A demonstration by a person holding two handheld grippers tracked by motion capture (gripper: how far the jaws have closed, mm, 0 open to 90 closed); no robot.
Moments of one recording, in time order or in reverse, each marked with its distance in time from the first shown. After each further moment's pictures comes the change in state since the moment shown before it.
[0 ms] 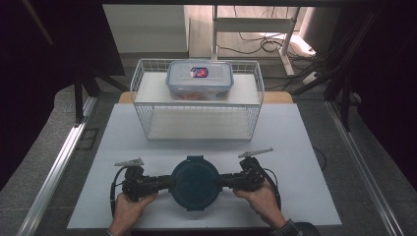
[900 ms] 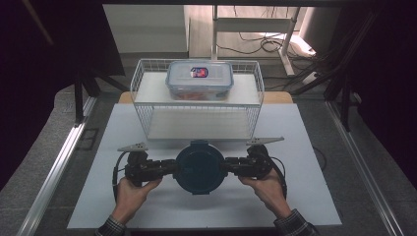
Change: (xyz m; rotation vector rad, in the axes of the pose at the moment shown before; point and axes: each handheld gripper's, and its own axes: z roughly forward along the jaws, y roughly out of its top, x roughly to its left) left arm -0.027 0.051 -0.002 -0.023 0.044 0.139; right arm 0.011 0.033 -0.033 -0.135 -0.054 -0.138
